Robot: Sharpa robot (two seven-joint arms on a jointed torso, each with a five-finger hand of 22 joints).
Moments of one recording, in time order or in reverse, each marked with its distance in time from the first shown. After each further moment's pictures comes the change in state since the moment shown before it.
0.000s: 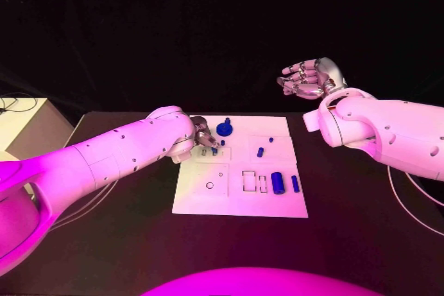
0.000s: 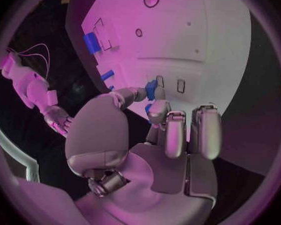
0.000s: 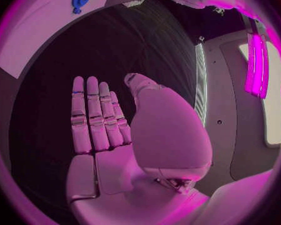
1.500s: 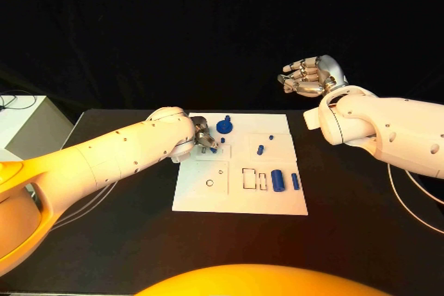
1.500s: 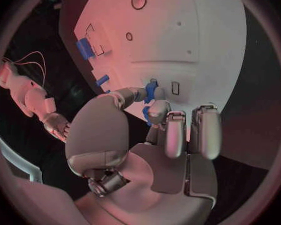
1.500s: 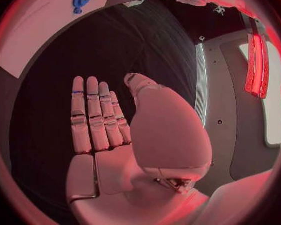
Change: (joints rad) left arm -0.014 -0.001 -0.001 0.006 -0.070 -0.006 -0.005; left_hand 0.004 0.004 0.000 0.000 0.003 0.004 -0.003 0.001 0.057 0.004 -0.003 0.000 -0.007 0.000 0.000 0.000 0.000 0.000 0.000 0.000 0.000 0.000; right arm -0.002 0.001 0.000 -0.003 0.001 0.000 0.000; right_hand 0.000 0.000 0.003 0.003 0.004 0.000 -0.001 0.000 -0.001 0.002 0.002 0.000 0.000 0.000 0.000 -0.005 -0.004 0.000 0.000 0.000 0.000 -0.005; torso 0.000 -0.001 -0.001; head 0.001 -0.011
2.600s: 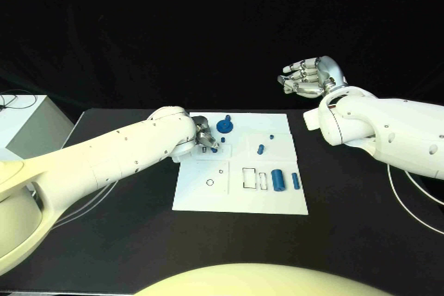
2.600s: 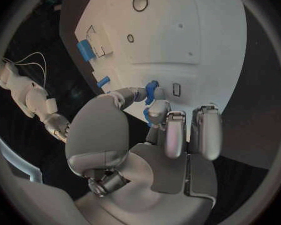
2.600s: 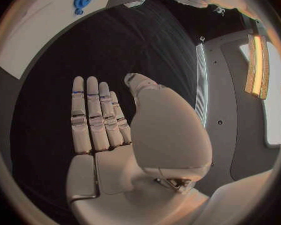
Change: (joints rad) left arm 0.000 0.000 0.000 0.004 -0.004 0.012 -0.001; left_hand 0.000 0.000 0.000 0.000 -0.005 0.003 -0.003 -0.001 0.001 0.001 0.002 -0.001 -0.004 0.003 -0.002 0.000 0.000 -0.016 0.004 -0.004 0.003 0.000; right arm -0.006 0.005 0.000 -0.007 -0.004 0.000 0.001; right_hand 0.000 0.000 0.000 0.000 0.000 0.000 0.000 0.000 0.000 0.000 0.000 0.000 -0.001 0.004 0.004 0.000 -0.001 0.000 0.000 0.000 0.000 -0.002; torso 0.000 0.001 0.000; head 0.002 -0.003
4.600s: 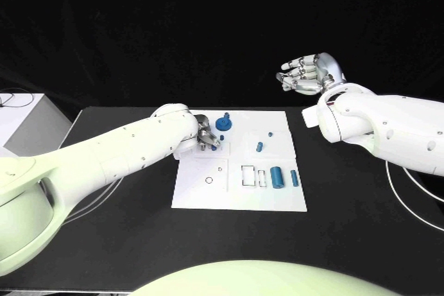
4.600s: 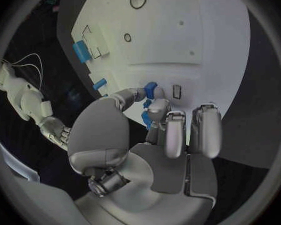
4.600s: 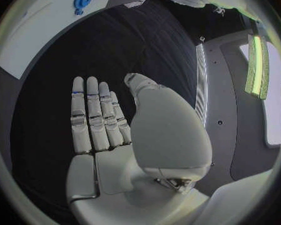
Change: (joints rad) left arm 0.002 0.054 -0.008 -0.075 -0.006 0.031 -0.003; left_hand -0.017 0.017 -0.094 -0.092 -0.039 0.004 -0.021 -0.061 -0.023 -0.025 0.003 -0.026 -0.042 0.000 0.001 0.000 0.000 0.000 -0.011 0.004 -0.015 0.000; right arm -0.001 -0.001 0.000 0.000 -0.001 0.002 -0.001; right_hand 0.000 0.000 0.000 0.000 0.000 -0.002 -0.002 -0.004 -0.001 0.000 0.000 -0.004 0.000 0.000 0.000 -0.008 -0.006 0.000 -0.004 0.004 0.000 -0.007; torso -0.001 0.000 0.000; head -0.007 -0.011
